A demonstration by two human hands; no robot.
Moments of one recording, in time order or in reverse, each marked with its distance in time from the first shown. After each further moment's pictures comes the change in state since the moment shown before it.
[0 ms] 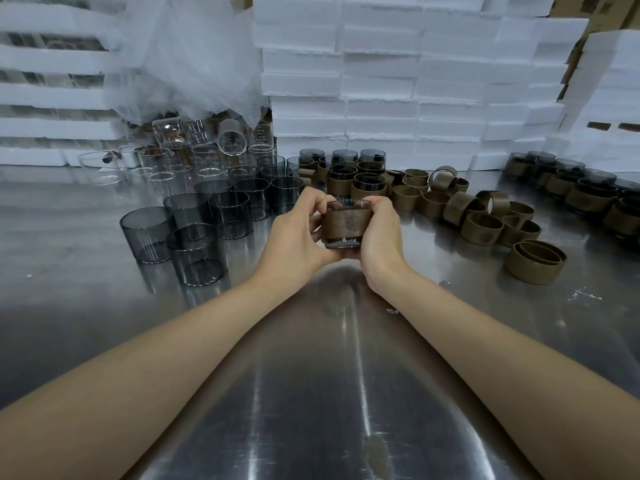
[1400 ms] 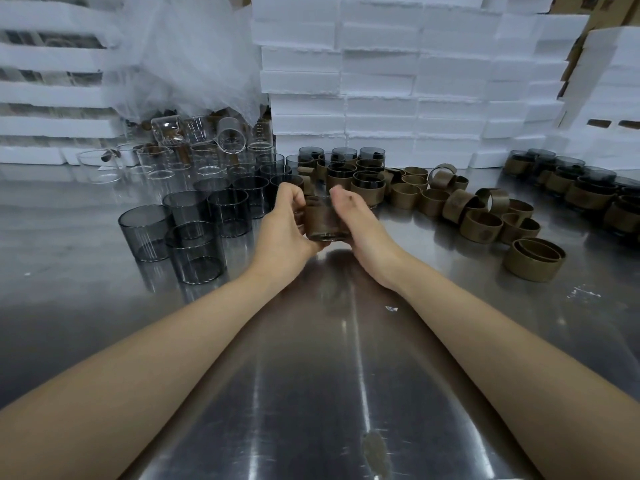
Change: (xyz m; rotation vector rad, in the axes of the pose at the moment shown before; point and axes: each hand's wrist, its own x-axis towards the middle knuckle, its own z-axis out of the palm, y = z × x) left_hand 0.005 -0.008 -0.007 0.048 0.079 -0.154; right_hand 0.011 0.008 -0.007 -0.138 -0.467 -0.056
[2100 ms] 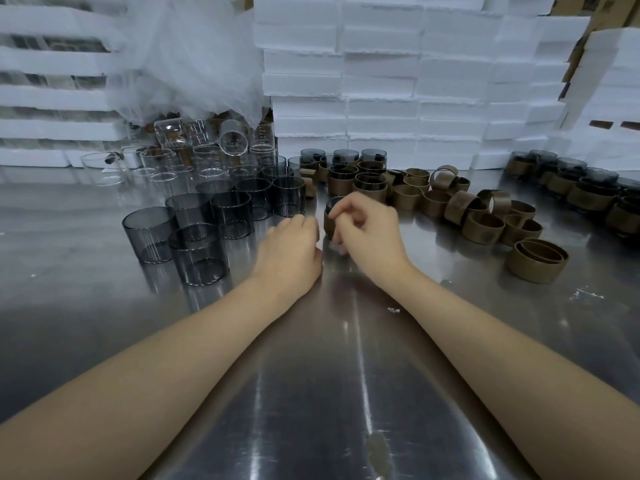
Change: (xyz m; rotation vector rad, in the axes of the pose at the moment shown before) left_hand -0.008 0.007 0.000 0.846 -0.166 0.050; right_hand -0.010 0.001 -0.002 -0.443 0.245 -0.375
